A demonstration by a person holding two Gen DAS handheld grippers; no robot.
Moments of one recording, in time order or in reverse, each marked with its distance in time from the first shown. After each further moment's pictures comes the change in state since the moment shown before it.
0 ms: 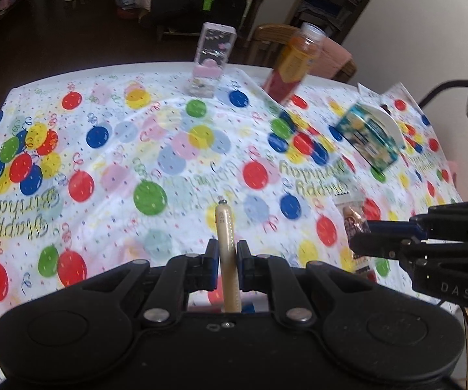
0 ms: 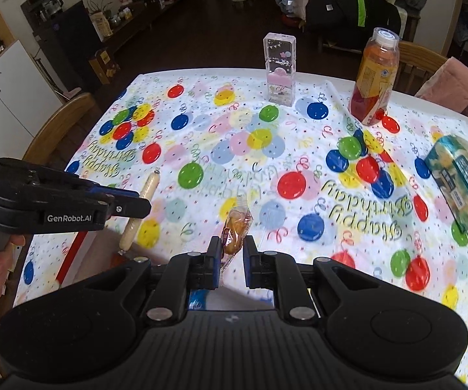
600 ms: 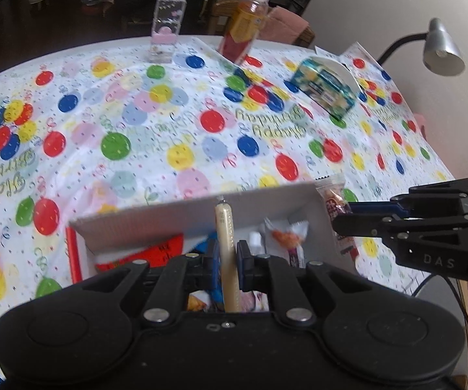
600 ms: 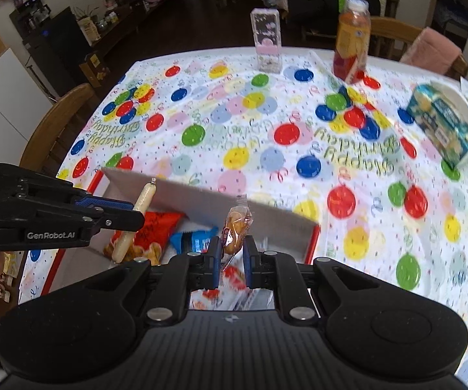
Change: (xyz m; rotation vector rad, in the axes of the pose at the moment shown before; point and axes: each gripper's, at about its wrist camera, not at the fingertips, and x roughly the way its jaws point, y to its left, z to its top) left arm -0.020 -0.024 -0.072 0.107 0.051 -0.079; right arm -0.025 0.014 -0.079 0.081 0.004 -0.022
